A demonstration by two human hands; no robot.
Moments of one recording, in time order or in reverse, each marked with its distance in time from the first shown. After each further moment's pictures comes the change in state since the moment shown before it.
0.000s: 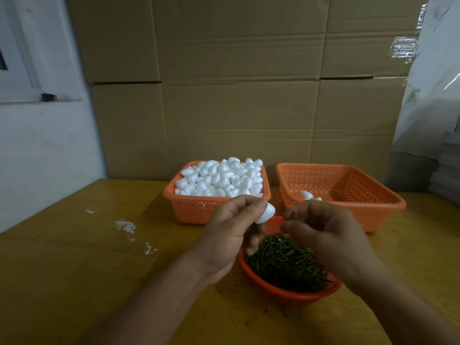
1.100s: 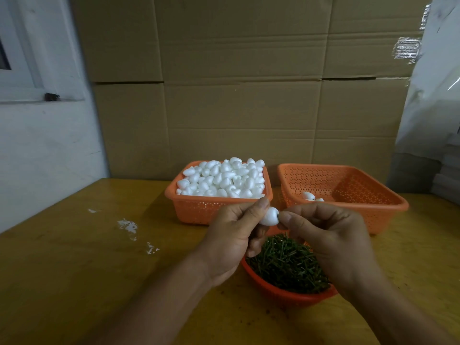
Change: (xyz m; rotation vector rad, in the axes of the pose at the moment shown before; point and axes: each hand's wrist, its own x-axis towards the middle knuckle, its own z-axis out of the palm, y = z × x) left_hand -0.002 0.001 0.005 0.023 0.010 0.022; right_hand -0.007 -0.010 0.015 0.299 0.102 -0.106
